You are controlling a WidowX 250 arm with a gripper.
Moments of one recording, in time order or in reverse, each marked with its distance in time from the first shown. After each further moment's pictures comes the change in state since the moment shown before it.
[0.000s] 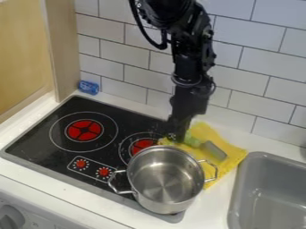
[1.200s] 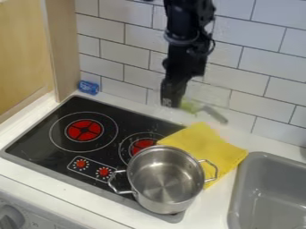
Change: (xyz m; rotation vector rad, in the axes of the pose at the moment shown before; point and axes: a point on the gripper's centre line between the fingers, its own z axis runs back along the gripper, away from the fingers) arm -0.020 -0.004 0.069 0.113 0.016 0.063
